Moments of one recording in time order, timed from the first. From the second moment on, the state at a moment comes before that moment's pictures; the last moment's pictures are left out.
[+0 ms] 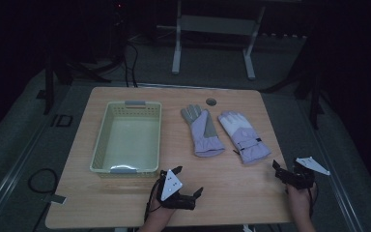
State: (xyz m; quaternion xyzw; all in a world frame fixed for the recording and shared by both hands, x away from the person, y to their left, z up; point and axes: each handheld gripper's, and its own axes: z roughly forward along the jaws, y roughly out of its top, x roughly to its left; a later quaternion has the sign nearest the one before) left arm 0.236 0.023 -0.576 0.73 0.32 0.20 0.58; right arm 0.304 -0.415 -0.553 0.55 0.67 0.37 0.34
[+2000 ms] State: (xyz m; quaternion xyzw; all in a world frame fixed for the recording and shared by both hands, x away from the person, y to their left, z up) left arm 0.234 0.022 -0.575 0.73 0.31 0.20 0.58; right arm 0.370 -0.311 -0.446 0.49 0.74 0.38 0.25
